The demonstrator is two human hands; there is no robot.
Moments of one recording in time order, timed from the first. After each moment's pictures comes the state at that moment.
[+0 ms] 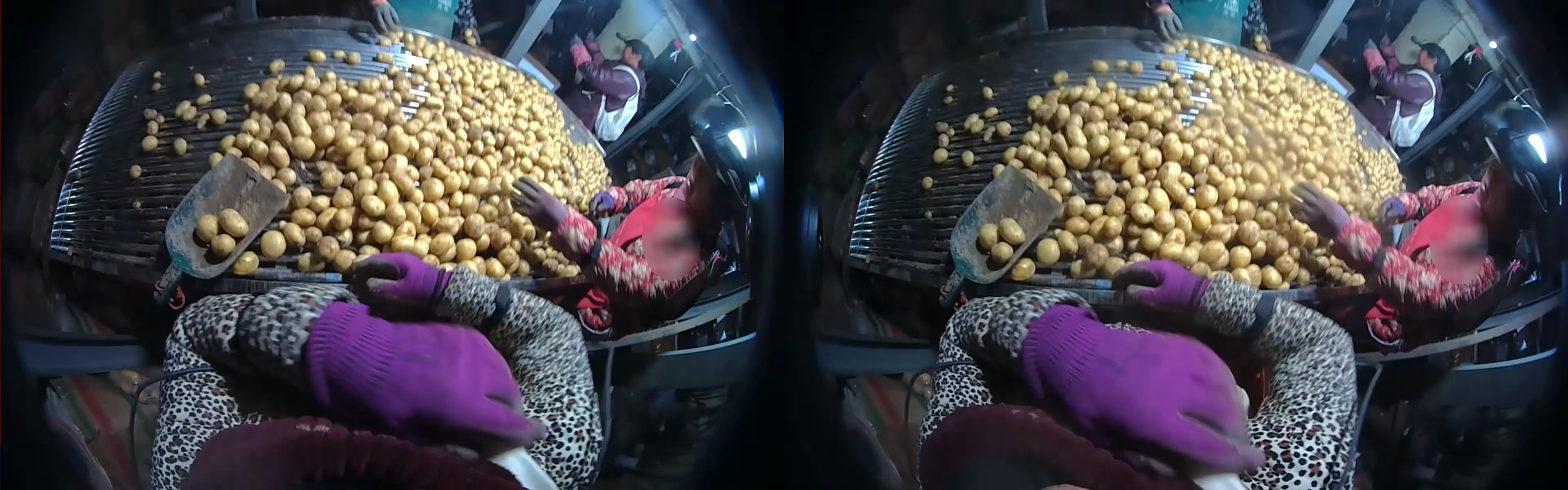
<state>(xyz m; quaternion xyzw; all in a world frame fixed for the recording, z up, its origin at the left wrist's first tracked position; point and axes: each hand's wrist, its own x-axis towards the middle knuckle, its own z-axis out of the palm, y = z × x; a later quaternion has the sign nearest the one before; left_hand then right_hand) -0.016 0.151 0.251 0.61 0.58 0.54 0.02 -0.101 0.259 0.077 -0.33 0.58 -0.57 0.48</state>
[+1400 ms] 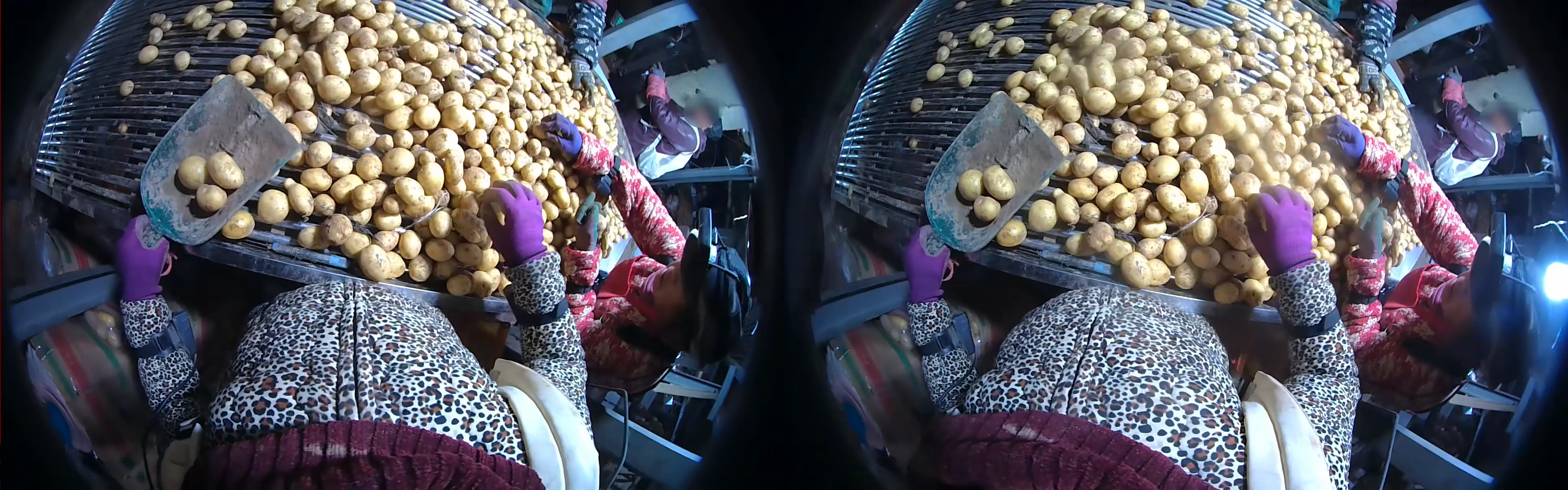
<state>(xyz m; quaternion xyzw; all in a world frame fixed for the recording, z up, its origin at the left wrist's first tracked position) 0.141 -0.190 0.045 -0.35 0.89 0.24 -0.16 -0.229 0.307 0.102 -0.43 0.89 -0.09 -0.09</state>
